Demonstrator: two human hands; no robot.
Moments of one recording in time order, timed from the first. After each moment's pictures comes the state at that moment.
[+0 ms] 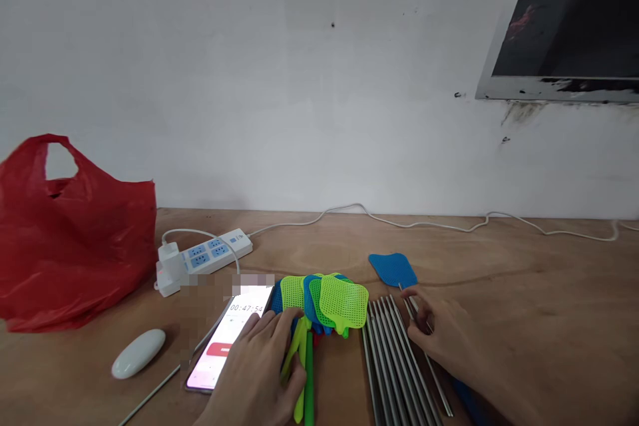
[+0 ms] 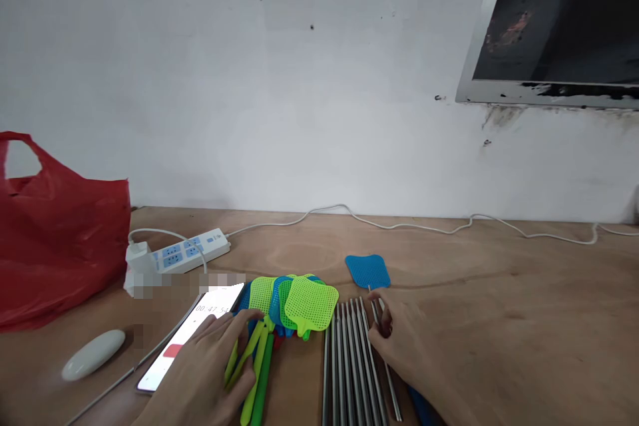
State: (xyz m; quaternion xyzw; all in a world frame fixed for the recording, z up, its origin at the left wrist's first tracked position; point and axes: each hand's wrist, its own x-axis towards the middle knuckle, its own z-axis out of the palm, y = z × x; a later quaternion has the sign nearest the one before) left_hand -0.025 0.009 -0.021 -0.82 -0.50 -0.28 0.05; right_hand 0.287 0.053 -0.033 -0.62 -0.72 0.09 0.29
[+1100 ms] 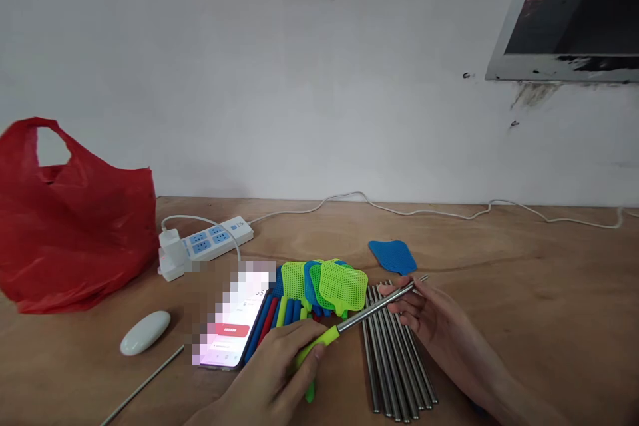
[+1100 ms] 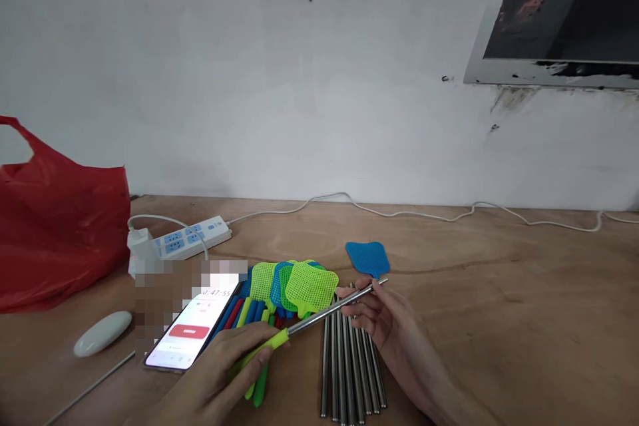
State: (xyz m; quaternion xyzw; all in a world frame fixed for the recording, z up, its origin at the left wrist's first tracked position) left_hand -0.005 -0.011 0.014 -0.83 -0.40 -0.32 -0.21; right_hand 0.256 0.027 -0.003 -0.38 -0.34 0.67 0.55
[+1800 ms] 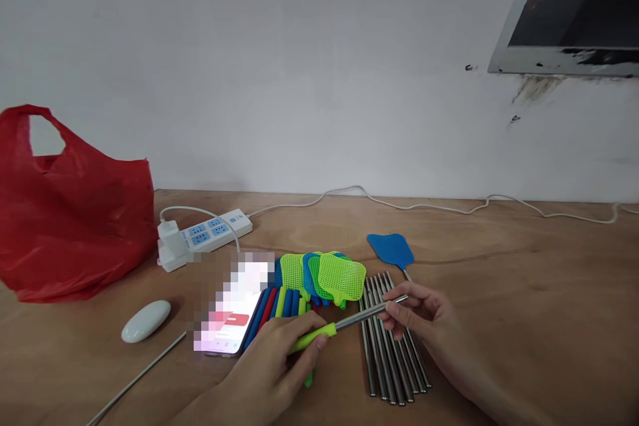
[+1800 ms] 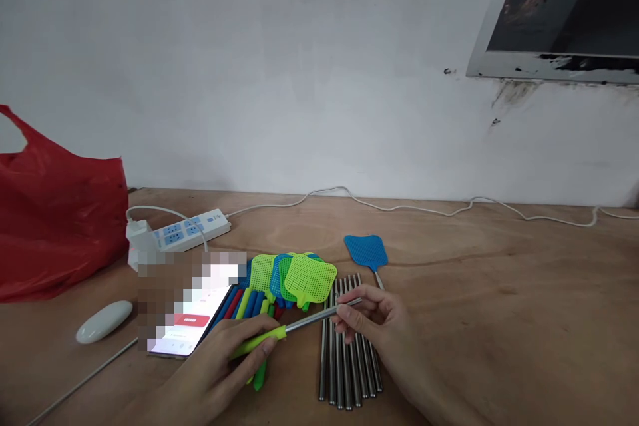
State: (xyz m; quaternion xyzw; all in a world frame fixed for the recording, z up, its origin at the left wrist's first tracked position) left_hand -0.008 -0.009 0.004 -0.83 -0.44 -0.24 -0.24; right_hand 0.245 0.018 -0.009 -0.43 -0.45 0.60 0.50
